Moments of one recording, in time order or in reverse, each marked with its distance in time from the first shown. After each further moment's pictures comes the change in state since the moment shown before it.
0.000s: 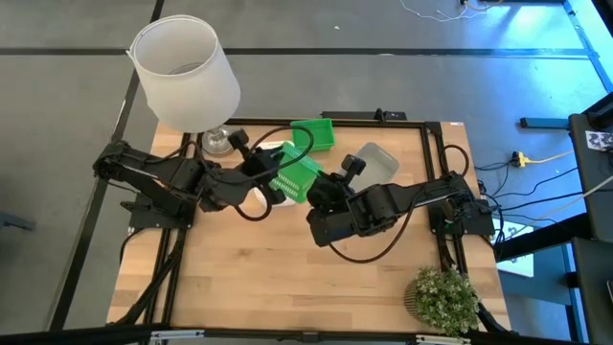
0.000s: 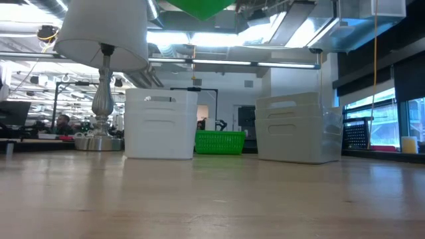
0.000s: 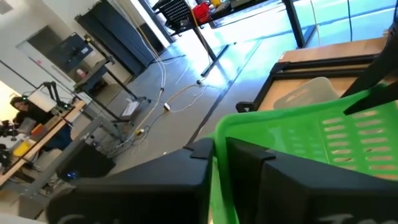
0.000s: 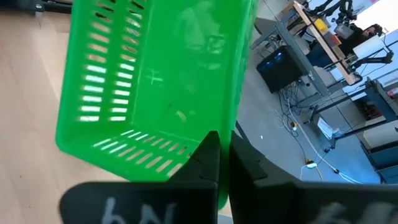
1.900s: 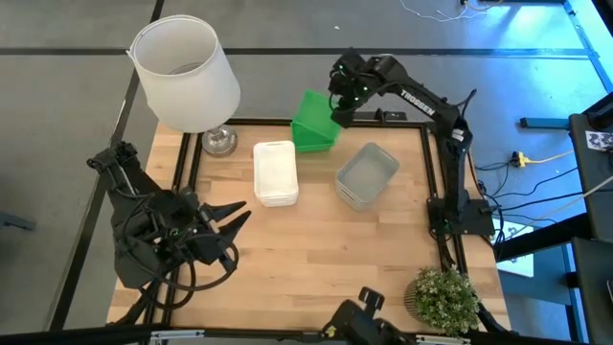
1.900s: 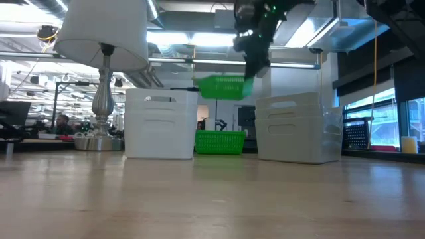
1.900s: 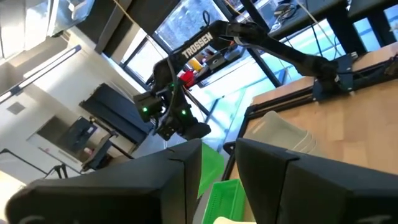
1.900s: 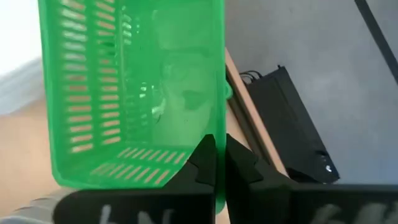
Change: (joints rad) left arm -0.577 0.000 0.000 0.252 -0.441 0.372; right arm -0.988 0.000 -0.122 0.165 -1.066 -0.636
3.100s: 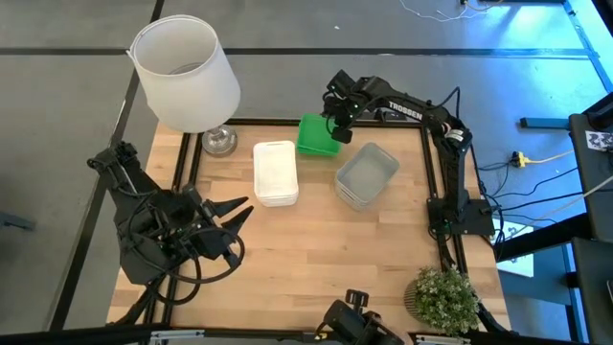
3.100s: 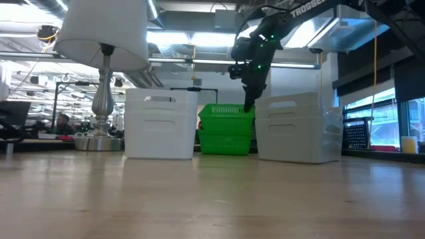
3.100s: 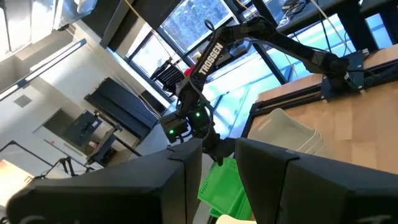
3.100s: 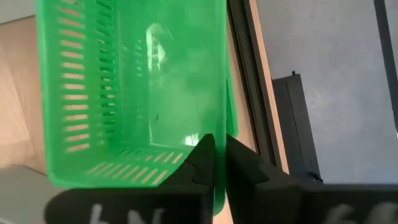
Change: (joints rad) left arm 0.032 0.000 0.000 0.000 0.000 -0.009; right arm -0.009 0.001 -0.351 0.285 -0.001 -0.250
